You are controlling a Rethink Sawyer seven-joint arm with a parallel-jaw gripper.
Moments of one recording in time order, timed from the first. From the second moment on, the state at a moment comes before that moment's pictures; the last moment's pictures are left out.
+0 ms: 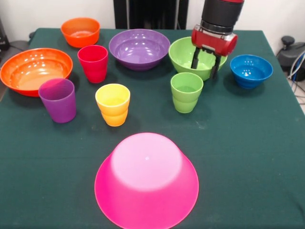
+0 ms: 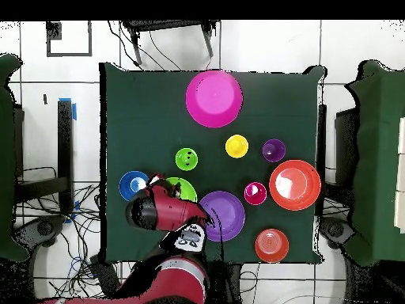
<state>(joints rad) 0.11 -0.47 -0.15 1.92 0.20 -0.08 2.25</state>
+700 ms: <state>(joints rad) 0.13 -0.48 -0.17 1.92 0.24 -0.08 2.25</state>
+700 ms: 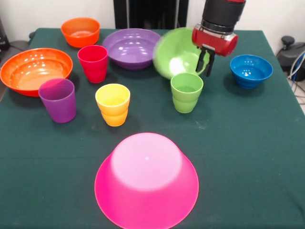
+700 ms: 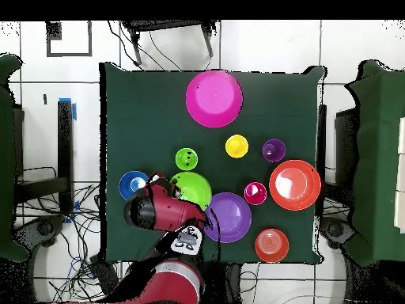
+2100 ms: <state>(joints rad) 0.17 -0.67 -0.28 1.86 0.24 0.25 2.25</state>
